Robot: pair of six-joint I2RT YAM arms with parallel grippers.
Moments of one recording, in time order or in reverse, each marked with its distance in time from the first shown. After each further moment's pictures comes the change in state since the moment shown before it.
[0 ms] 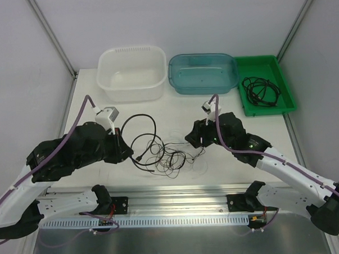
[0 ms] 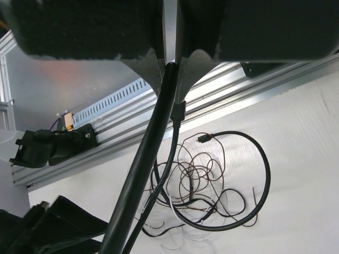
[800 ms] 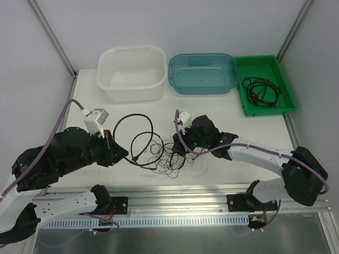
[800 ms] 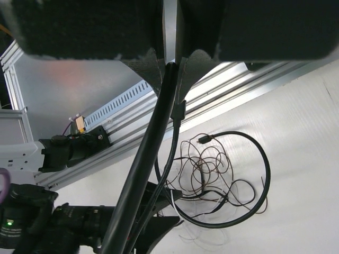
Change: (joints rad) left arm 0.000 -0.063 0.006 0.020 0.026 0.045; right arm 0.091 0.337 -0.020 0.253 -0.167 -0.254
